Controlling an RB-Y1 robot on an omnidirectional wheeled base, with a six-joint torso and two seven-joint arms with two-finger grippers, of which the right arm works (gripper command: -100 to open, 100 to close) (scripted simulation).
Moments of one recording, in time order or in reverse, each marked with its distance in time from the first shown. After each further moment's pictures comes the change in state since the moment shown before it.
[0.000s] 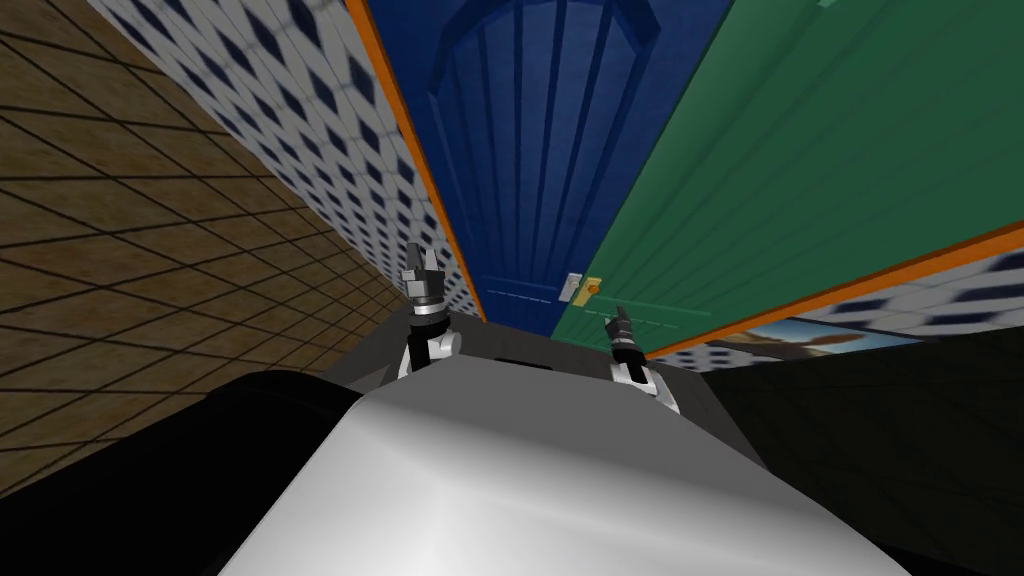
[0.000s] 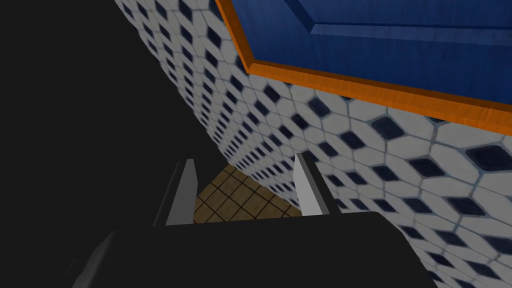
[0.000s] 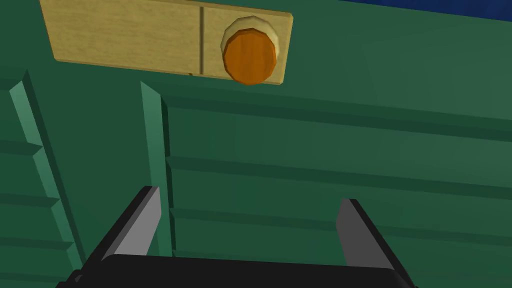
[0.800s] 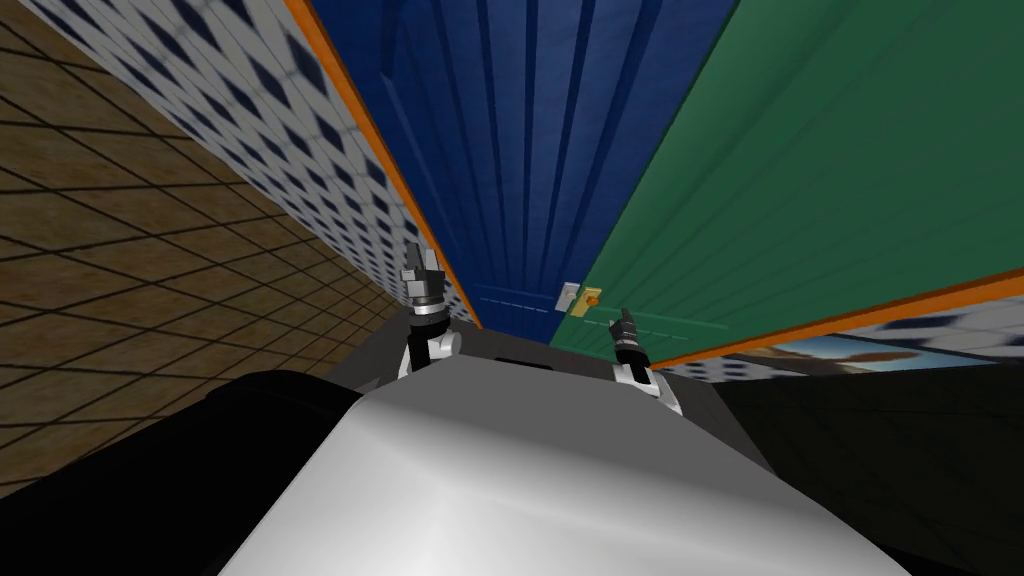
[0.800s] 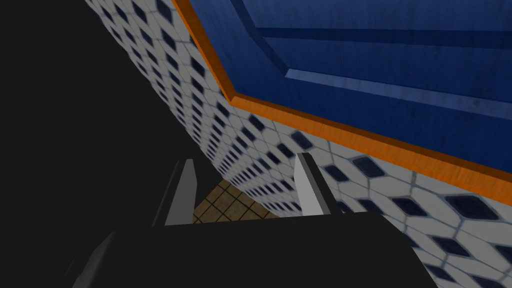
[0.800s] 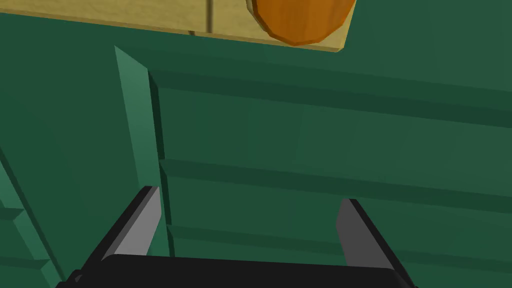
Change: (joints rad) arm -0.021 0.003 -0.044 0.050 -0.010 0.001 0.031
